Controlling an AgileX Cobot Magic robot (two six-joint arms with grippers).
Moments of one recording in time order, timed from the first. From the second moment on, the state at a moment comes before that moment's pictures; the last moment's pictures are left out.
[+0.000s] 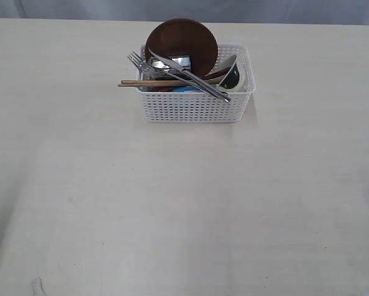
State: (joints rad) left arm -0.16 0.00 0.00 -0.02 0.33 -0.16; right arm 0.09 0.01 0.00 0.00 0.35 0.06
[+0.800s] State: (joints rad) left arm -0.16 0.00 0.00 -0.03 0.33 -0.16; right arm 0.09 0.01 0.00 0.05 0.23 0.06
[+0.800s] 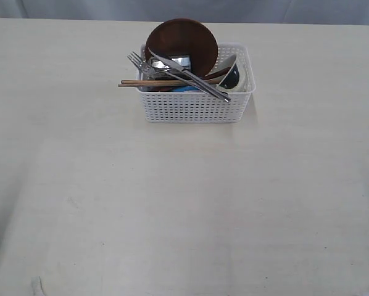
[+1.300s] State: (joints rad) left arm -0.16 0.00 0.00 -0.03 0.33 -0.16; right arm 0.09 0.01 0.00 0.07 -0.17 0.06
